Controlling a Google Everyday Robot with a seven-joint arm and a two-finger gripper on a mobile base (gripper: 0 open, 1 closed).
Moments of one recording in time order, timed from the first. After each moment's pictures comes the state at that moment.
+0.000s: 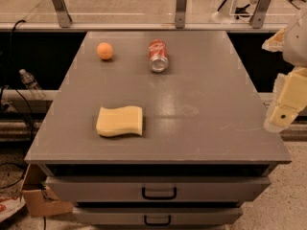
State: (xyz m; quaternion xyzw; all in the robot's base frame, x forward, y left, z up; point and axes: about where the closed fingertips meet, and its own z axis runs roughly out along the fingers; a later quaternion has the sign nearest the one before) arm 0.438 -0.216 0.977 -0.60 0.78 -0.04 0.16
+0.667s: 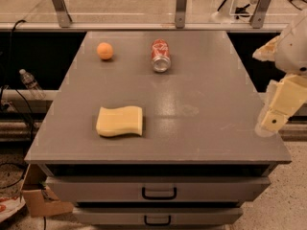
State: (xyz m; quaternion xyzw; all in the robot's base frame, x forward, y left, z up) arm 0.440 -0.206 0.961 -0.61 0.78 0.01 0.17
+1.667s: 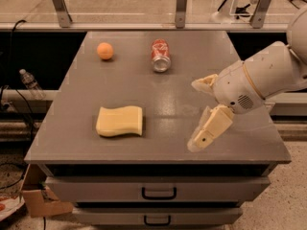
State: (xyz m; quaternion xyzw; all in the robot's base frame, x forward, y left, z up) arm 0.457 -0.090 0.881 -0.59 0.72 0.22 0.29
